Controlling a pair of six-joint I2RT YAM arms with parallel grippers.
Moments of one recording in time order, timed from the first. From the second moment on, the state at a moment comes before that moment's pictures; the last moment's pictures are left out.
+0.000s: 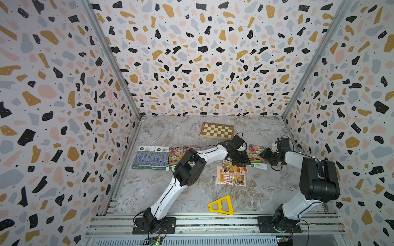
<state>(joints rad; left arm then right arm) -0.88 2.45 1.94 -0.42 0.61 -0.91 -0.13 1.66 0.84 -0.22 -0.32 0.48</state>
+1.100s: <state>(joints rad) -0.87 2.46 1.98 -0.43 0.65 -0.89 -0.14 1.65 0.84 -0.22 -0.48 0.47</state>
